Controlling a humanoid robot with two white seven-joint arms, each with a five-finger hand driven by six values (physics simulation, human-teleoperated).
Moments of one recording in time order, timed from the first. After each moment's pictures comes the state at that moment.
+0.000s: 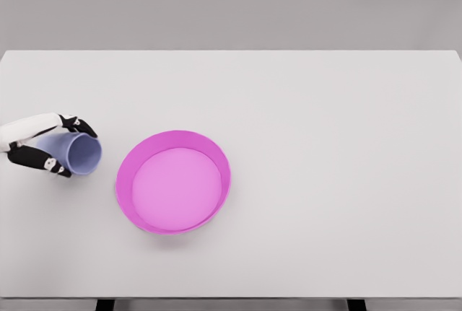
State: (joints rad) left arm -0.44 1.27 -0.77 -1.71 0.32 -0.18 -0.29; right arm -0.08 0.00 -0.32 0.30 -0.75 -0.19 0.61
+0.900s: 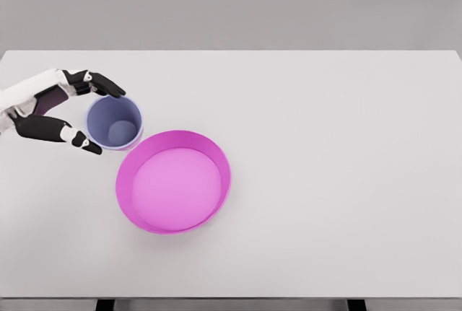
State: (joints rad) left arm -0.45 1.18 -0.69 -1.77 0.81 -0.46 -0.40; right arm -0.08 0.00 -0.32 0.30 -0.75 -0.19 0.61
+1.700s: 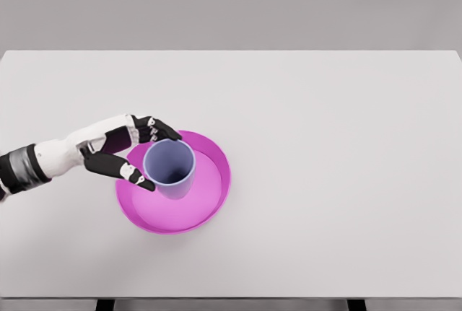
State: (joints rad) left arm -0.42 0.99 -0.78 -1.76 0.86 -0.23 -0.48; right arm -0.08 0.00 -0.32 0.30 -0.75 -0.19 0.61
